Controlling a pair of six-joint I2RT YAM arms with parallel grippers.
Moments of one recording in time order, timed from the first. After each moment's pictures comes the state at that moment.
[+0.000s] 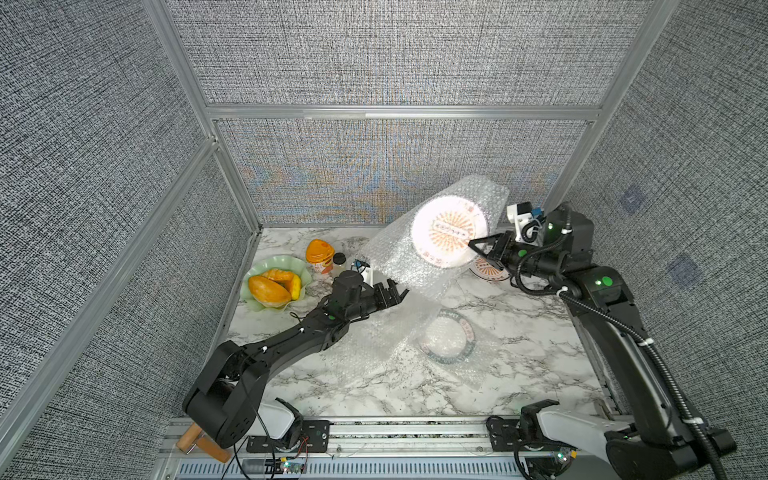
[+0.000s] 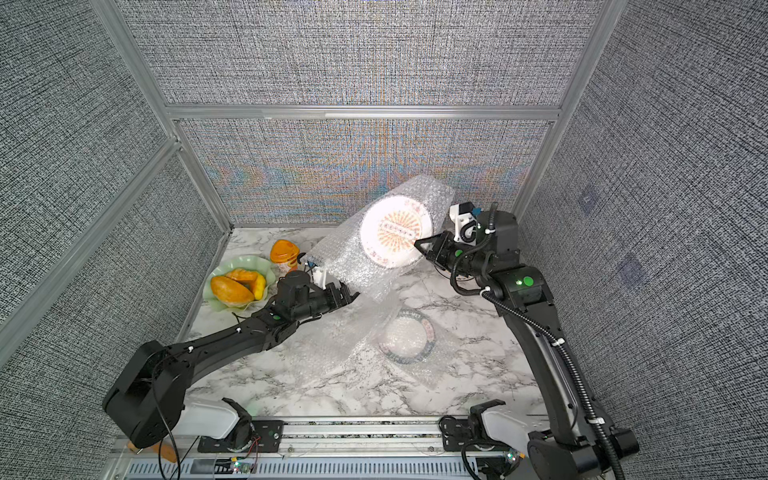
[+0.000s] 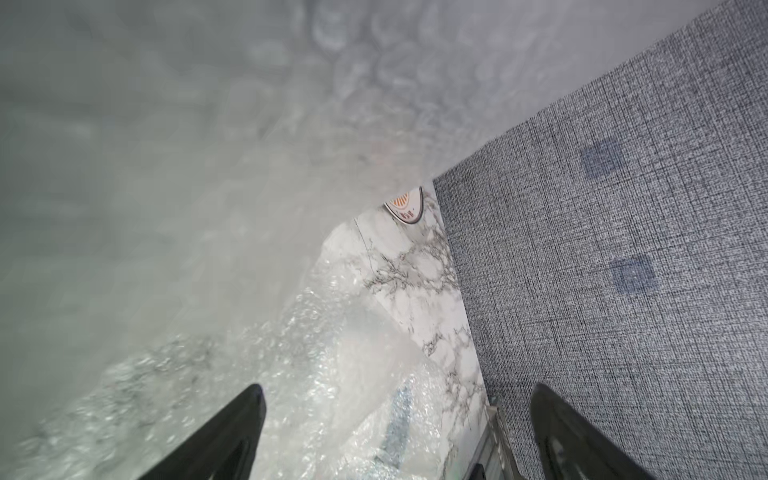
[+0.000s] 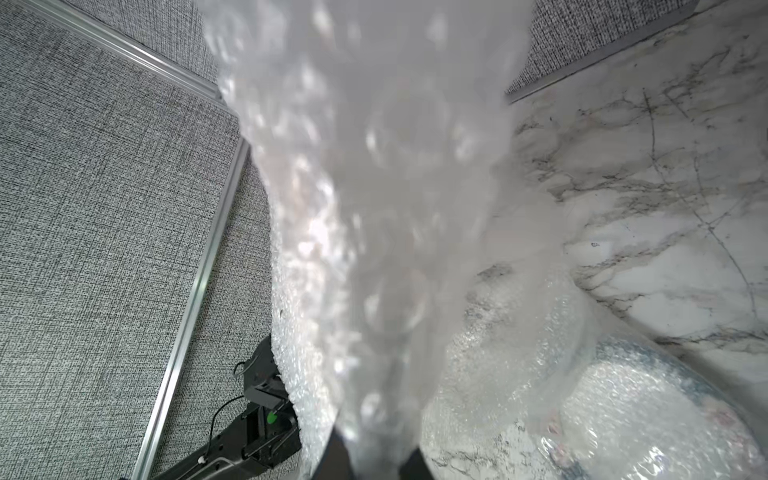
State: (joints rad) left arm -0.61 1.40 0.73 0.33 0.37 -0.91; right arm 0.28 1.16 1.42 -0.68 -0.51 0.78
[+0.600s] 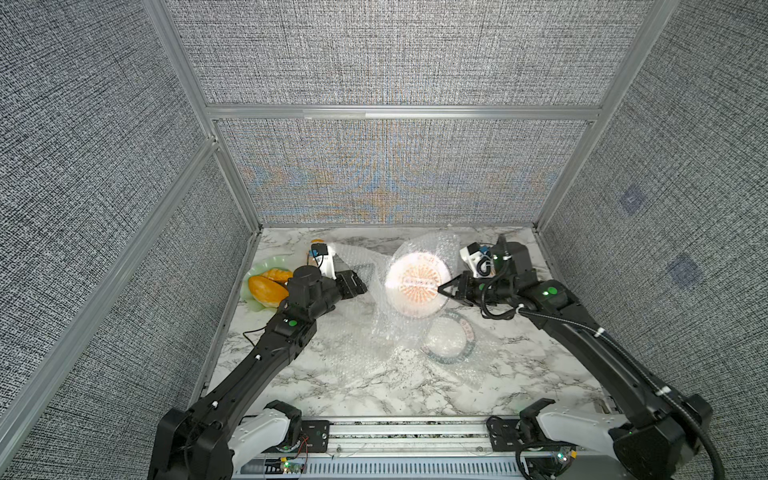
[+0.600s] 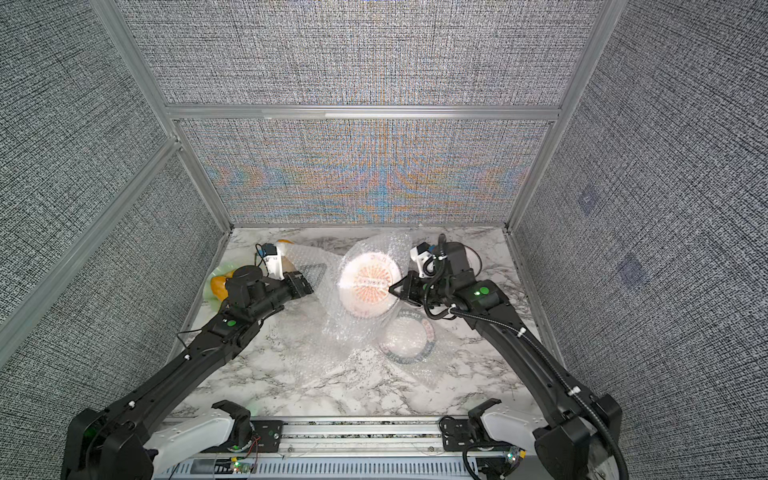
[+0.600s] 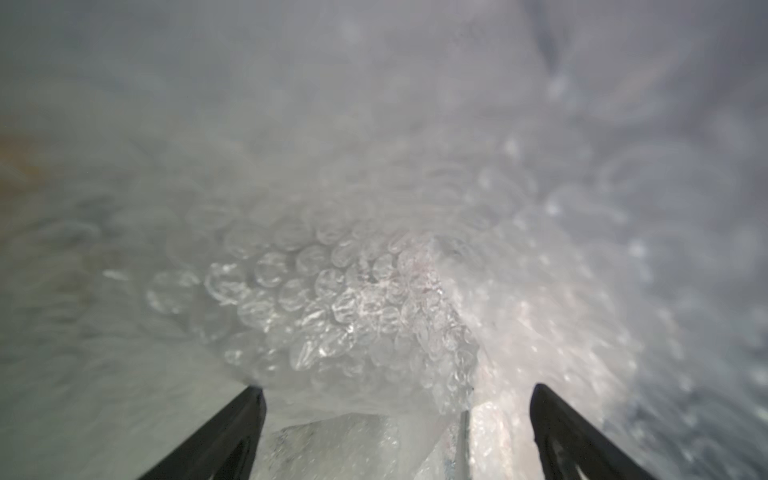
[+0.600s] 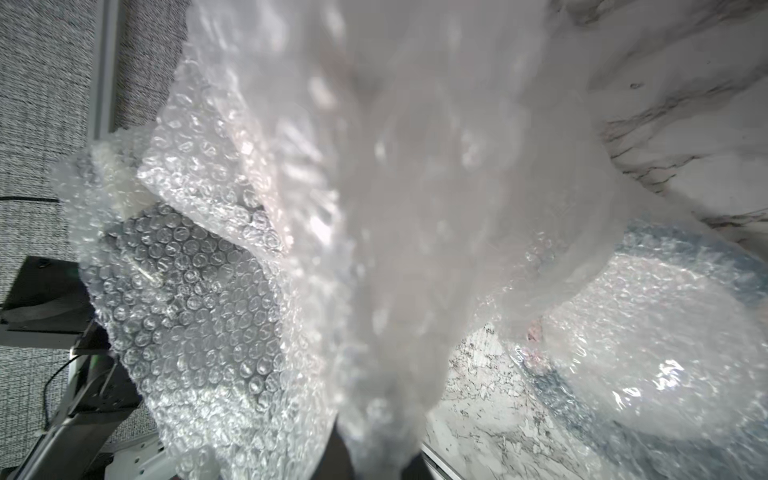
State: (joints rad) left arm -0.42 1.03 0.70 0.05 0.26 -0.69; right arm 0.49 1.23 1.14 -0.61 -0.50 0.72
